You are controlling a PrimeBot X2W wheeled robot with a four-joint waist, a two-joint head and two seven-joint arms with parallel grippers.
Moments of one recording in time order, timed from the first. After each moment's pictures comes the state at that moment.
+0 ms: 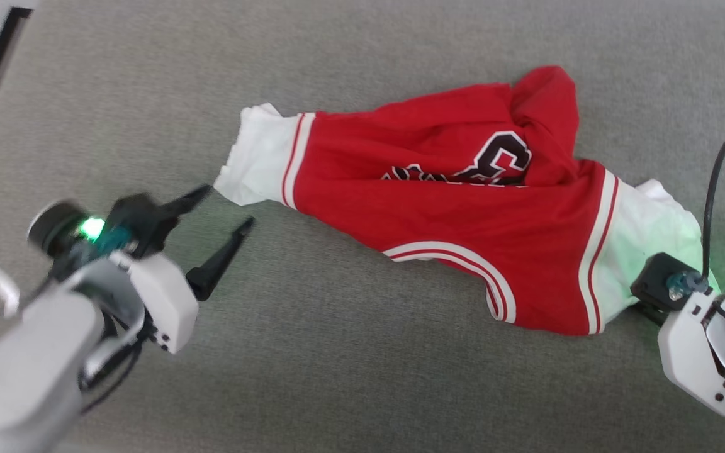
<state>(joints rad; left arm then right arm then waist) -0.52 0.63 -0.63 0.23 -0.53 -0.13 -0.09 -0.59 -1.01 0.95 0.00 0.59 0.13 0.48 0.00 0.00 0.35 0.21</state>
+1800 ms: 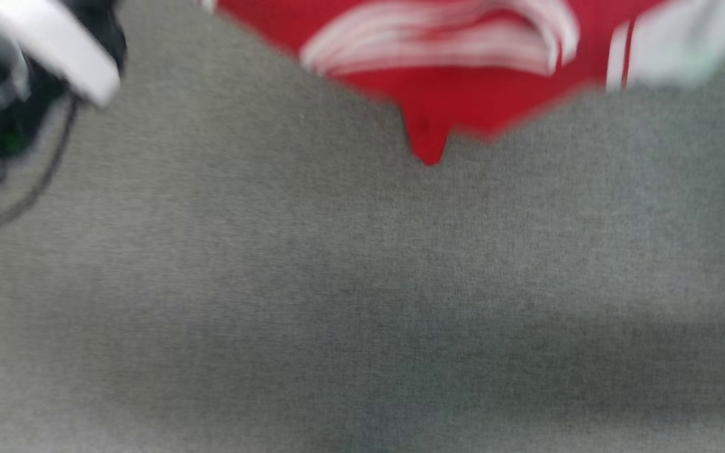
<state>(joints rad) -1.34 0.80 -1.17 0.37 -1.47 -0.13 -0.18 -0.75 -0.73 0.20 -0.09 0.77 0.13 0.39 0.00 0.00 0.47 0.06</state>
